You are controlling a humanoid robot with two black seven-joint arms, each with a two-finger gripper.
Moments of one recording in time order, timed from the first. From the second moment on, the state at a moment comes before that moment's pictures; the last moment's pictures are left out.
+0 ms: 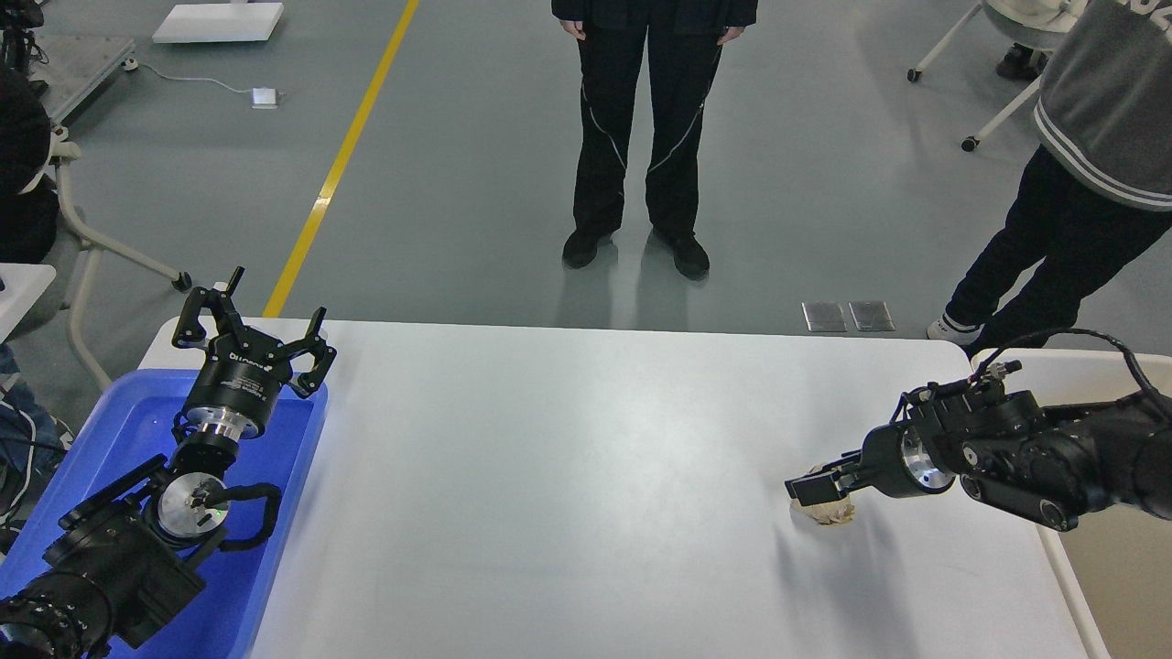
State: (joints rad) left arm -0.58 0.33 -0.75 -0.45 -0.16 -0.63 -0.53; right arm 1.11 -0.38 -0.58 0.74 -1.23 0.10 0.40
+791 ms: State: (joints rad) left arm -0.58 0.33 -0.75 -0.45 -0.16 -0.63 -0.53; right arm 1.04 -0.36 -0.58 0.65 -1.22 0.05 0.40
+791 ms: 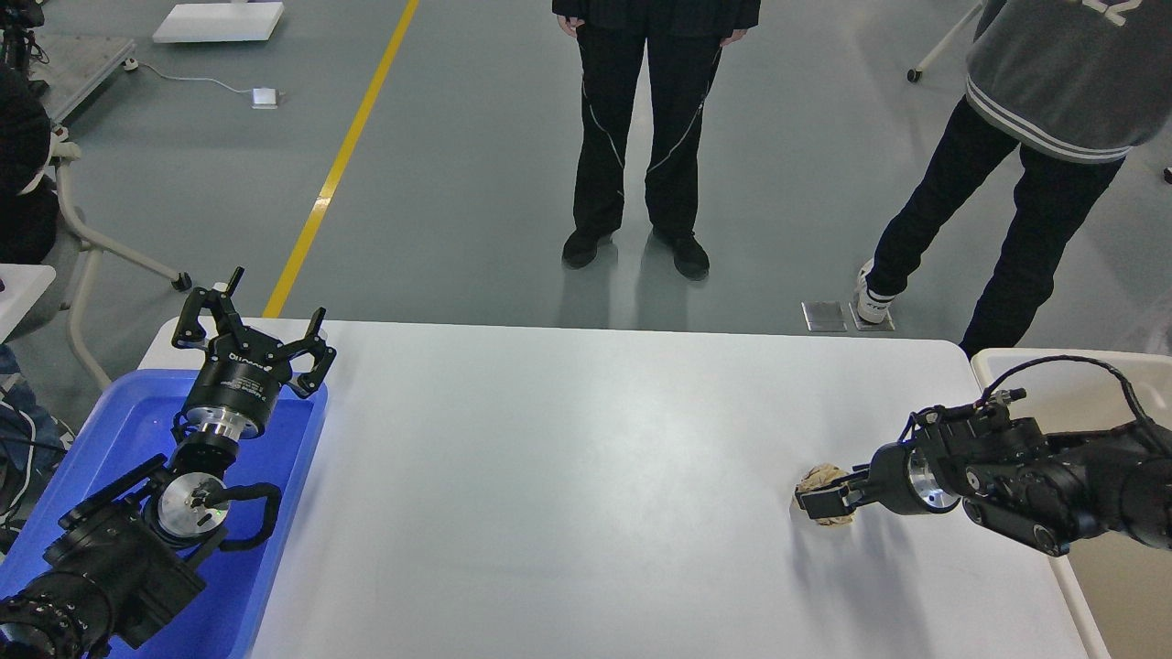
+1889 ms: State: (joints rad) left arm -0.58 0.33 -0.75 -0.45 -0.16 -0.63 -0.53; right arm 0.98 -0.35 -0.59 0.56 -1.22 0.00 0.48
